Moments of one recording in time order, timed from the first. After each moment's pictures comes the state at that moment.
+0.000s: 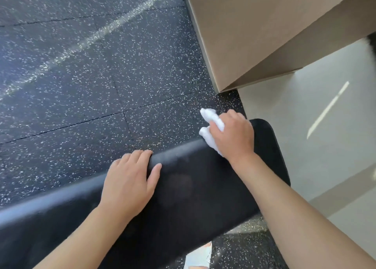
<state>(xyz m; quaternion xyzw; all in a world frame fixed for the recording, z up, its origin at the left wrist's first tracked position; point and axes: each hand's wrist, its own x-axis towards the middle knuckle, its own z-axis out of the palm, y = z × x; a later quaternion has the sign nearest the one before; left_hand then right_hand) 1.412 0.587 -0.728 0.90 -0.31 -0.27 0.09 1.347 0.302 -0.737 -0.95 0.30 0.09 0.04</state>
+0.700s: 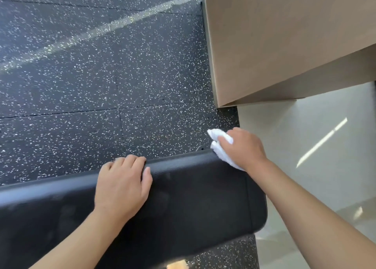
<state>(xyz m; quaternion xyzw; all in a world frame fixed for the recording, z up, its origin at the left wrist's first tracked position) 1.395 0.545 -0.737 0.94 -0.24 -0.22 0.09 1.356 0.222 -0.718 -0.96 0.18 0.19 0.12</state>
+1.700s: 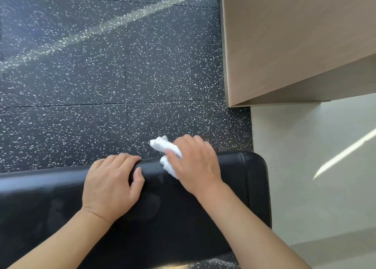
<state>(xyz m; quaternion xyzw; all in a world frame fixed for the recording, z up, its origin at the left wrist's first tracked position) 1.389 0.545 -0.747 0.96 -0.22 -0.14 0.12 1.366 0.321 -0.740 -0.97 0.09 0.14 0.17</state>
